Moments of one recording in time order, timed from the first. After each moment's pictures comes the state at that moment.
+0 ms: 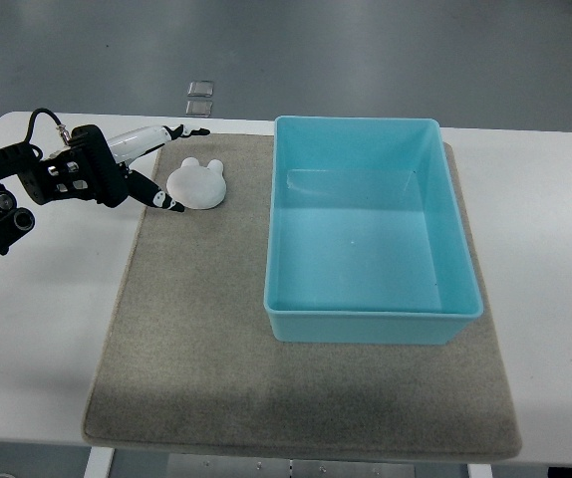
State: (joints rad) left arm -0.80 0.59 -0.57 -0.97 1.45 -0.11 -0.33; right arm 0.02 0.00 0.07 0.12 -0.12 0.05 0.12
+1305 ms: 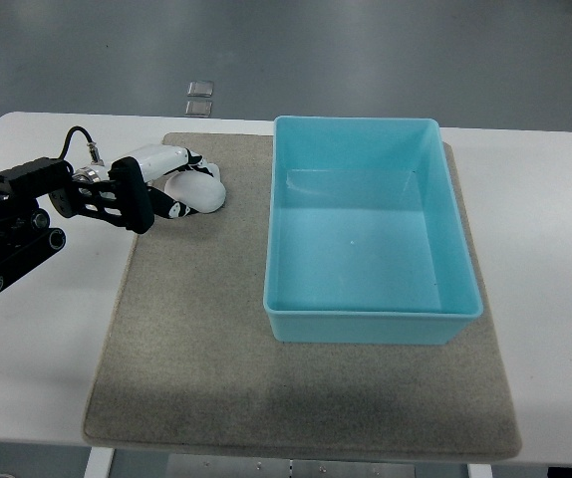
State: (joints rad) left arm -0.84 0.51 -0.44 -0.88 1.58 0.01 -0.33; right arm 0.02 0.00 0.07 0.12 -0.12 0.05 0.12
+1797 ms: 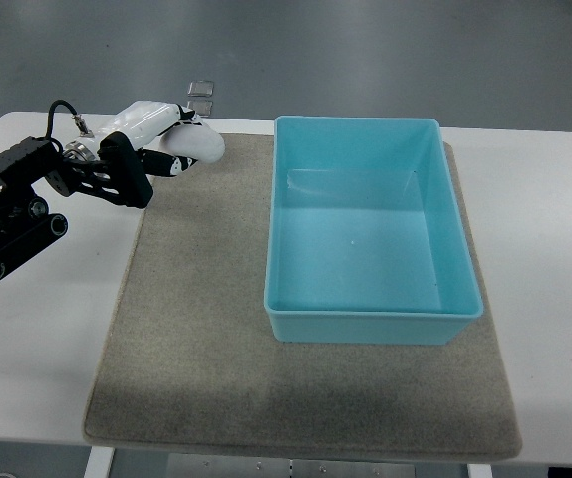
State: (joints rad) left arm -0.88 0.52 -0.47 -0.93 1.55 0.22 -0.34; right arm 0.02 0.00 0.07 0.12 -0.12 0.05 0.12
